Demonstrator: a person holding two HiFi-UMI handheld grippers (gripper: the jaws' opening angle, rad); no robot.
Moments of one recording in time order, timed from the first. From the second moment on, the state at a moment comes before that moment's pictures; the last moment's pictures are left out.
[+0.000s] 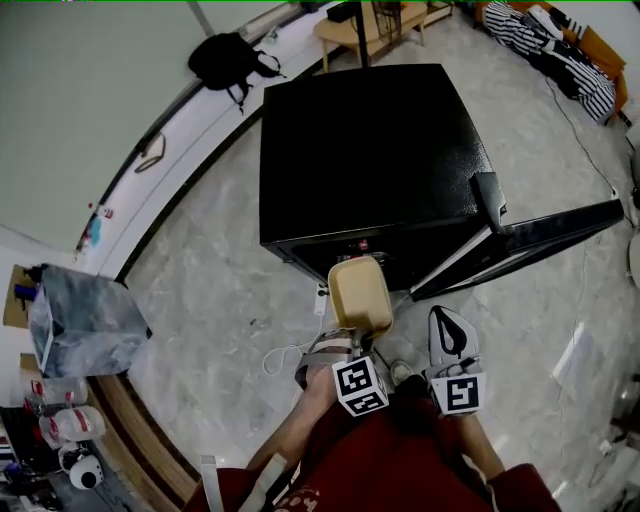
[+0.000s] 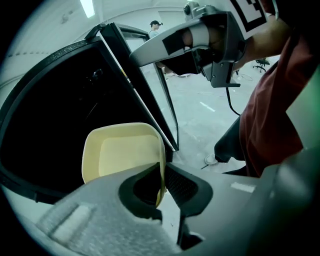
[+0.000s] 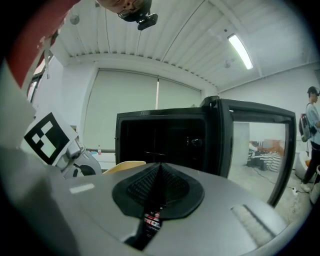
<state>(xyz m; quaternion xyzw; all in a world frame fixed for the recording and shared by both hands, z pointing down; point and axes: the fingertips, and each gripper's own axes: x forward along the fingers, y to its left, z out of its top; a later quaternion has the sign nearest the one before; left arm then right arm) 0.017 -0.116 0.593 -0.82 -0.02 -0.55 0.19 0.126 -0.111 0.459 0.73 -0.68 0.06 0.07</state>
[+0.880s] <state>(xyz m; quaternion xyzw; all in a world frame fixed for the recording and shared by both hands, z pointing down) 0.027 -0.172 0.622 -0.79 -0.19 -0.49 0.30 0.103 -0.103 0.448 0.88 -0.47 0.05 0.06</state>
